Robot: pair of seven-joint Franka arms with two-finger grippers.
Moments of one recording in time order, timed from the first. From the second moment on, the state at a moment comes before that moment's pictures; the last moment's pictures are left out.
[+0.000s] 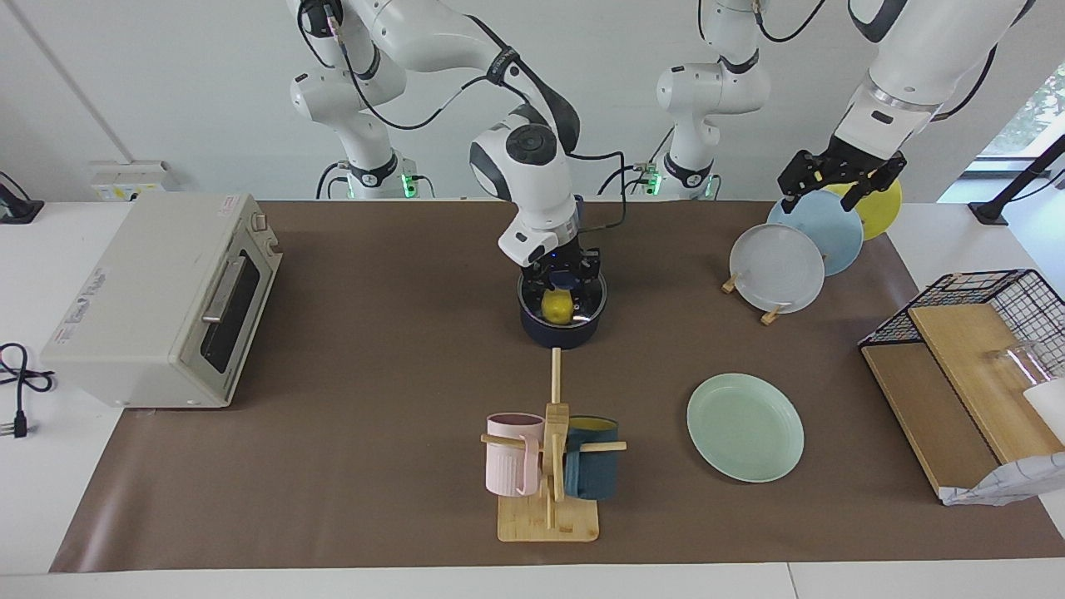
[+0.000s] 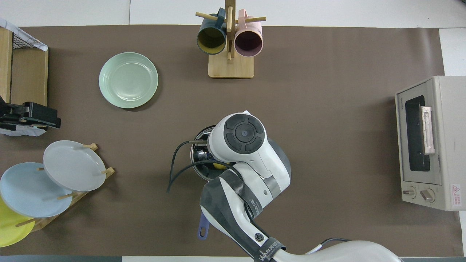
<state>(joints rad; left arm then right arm) -0.08 -0.05 -0.03 -1.58 -0.01 1.48 -0.07 0.51 0.31 0.20 -1.80 0.14 2.22 0.73</state>
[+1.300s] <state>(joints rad) -0.08 -0.05 -0.03 -1.58 -0.01 1.48 -0.07 0.51 0.31 0.20 -1.80 0.09 2.25 0.73</state>
